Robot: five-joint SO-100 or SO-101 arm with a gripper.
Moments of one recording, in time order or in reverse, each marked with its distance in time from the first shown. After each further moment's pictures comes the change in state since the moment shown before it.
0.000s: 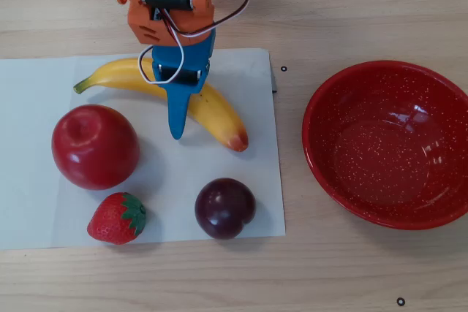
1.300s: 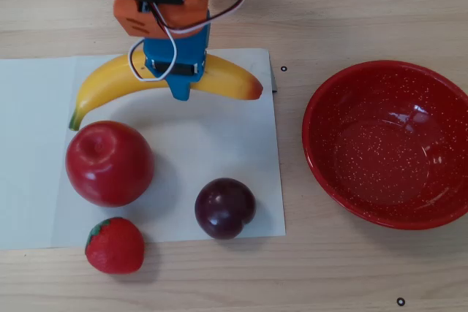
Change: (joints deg) arm -0.1 -2.8 -18.3 18.7 3.5
